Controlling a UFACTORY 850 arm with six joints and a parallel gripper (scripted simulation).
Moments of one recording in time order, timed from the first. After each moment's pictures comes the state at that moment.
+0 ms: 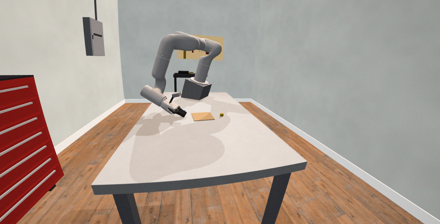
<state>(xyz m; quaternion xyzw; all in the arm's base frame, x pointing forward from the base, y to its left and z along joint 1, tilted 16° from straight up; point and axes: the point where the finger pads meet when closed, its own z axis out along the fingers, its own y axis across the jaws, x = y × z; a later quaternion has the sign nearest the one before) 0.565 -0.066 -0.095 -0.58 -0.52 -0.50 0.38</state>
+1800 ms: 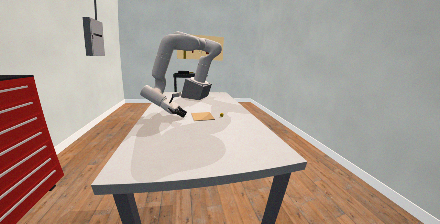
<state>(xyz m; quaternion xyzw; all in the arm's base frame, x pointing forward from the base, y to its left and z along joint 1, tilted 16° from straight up) 0.565 -0.066 -0.095 -0.58 -0.52 -0.50 0.38</state>
